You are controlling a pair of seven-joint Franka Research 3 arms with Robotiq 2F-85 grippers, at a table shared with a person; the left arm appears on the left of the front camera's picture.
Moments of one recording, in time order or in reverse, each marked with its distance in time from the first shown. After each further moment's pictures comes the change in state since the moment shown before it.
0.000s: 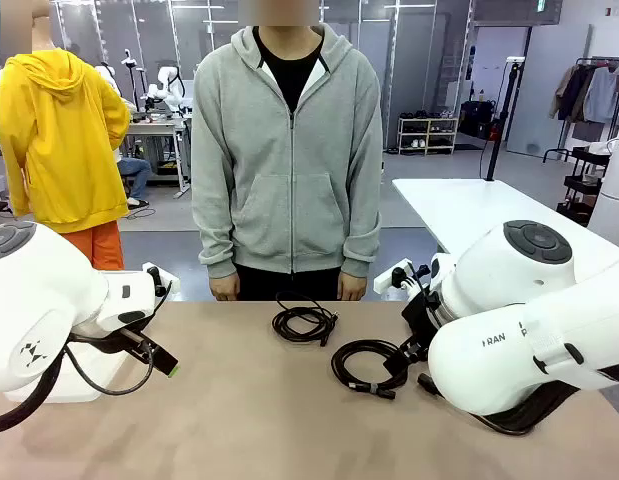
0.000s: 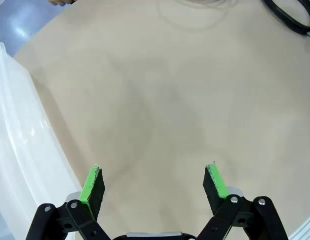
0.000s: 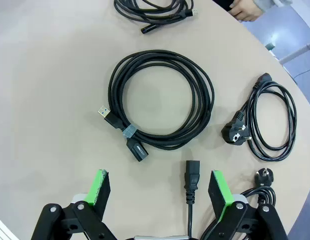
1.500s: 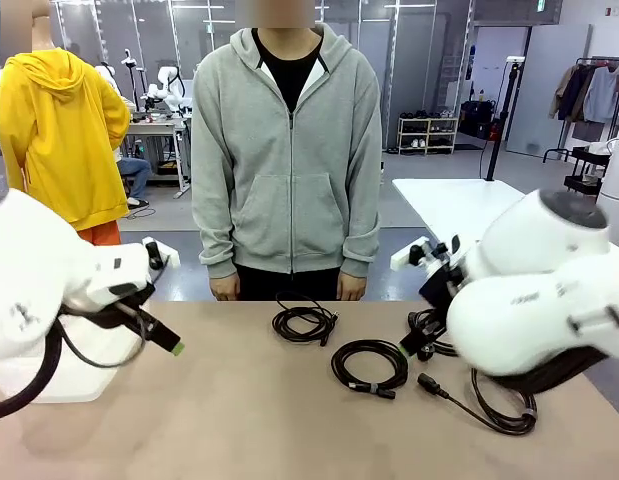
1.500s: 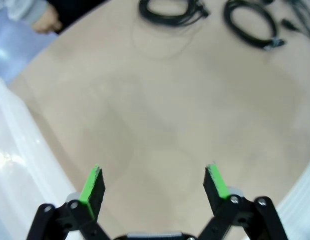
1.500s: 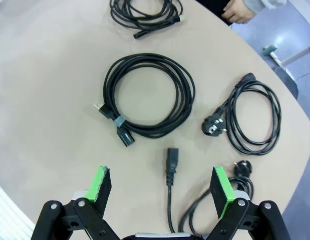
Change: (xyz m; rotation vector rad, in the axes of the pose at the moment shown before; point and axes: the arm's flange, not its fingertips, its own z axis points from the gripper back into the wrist) left arm 0.028 0.008 0.054 -0.143 -0.081 -0.042; right arm 0.006 -0.040 0.051 0.045 -0.025 0.014
